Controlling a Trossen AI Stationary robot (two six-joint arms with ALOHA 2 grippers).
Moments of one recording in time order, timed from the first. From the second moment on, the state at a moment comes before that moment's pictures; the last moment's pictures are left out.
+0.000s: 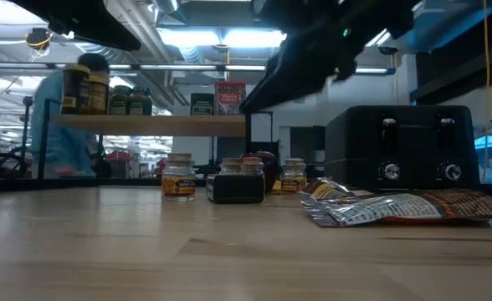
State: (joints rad) left arm -0.61 1.05 0.69 -0.49 -1.24 -0.48; right arm 0.18 1.73 1.02 0.07 0.16 -0.16
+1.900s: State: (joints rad) left arm -0.62 1.05 0.64 -0.49 -1.22 -0.62; right arm 0.22 1.97 1.12 0.03 0.12 -0.24
